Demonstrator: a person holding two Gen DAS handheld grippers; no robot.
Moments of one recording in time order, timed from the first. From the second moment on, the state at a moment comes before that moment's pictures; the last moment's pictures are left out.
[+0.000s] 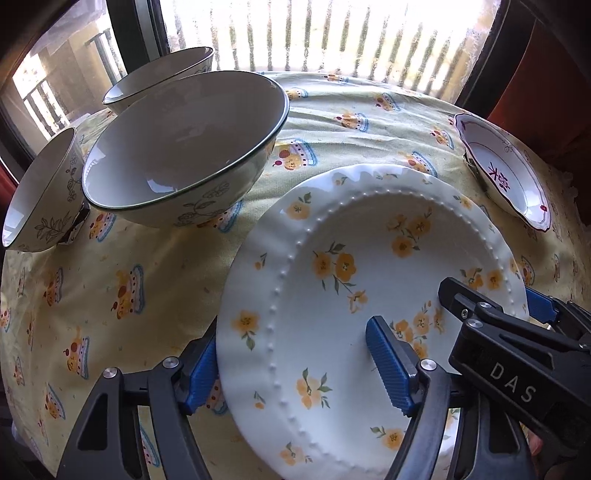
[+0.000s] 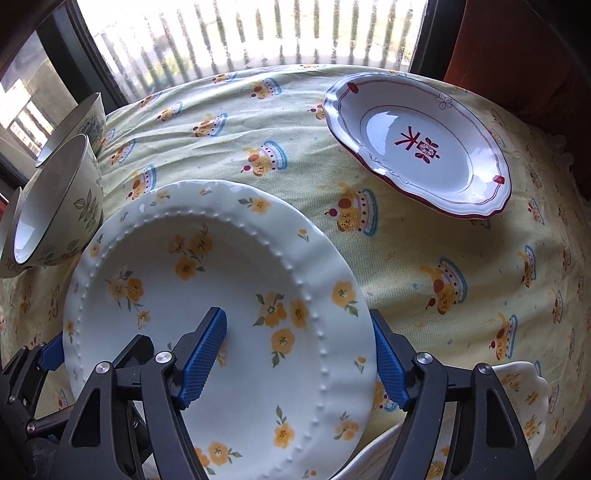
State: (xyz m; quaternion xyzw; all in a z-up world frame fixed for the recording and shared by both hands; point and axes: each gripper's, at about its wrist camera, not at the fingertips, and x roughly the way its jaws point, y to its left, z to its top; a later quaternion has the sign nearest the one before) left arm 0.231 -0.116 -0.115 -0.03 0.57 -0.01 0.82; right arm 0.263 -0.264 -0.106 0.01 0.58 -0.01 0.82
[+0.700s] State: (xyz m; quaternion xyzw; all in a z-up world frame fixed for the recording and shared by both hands) left arm 0.195 -0.059 -0.115 -0.02 0.60 0.00 0.80; right arm 0.212 -0.211 -0.102 0.04 0.60 0.00 0.80
